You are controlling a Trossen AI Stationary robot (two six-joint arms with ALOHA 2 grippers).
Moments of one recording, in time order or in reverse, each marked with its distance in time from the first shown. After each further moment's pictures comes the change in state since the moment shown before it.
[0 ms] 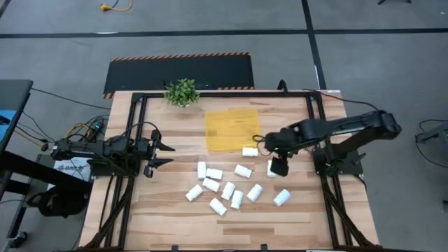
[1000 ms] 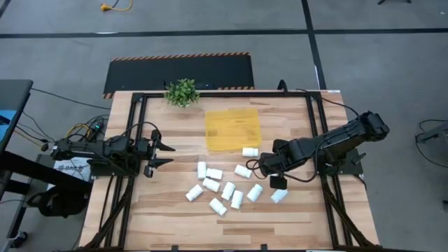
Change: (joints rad) left arm 0.000 0.000 0.000 0.000 0.000 0.000; right arm 0.182 0.150 -0.002 0.005 0.141 -0.021
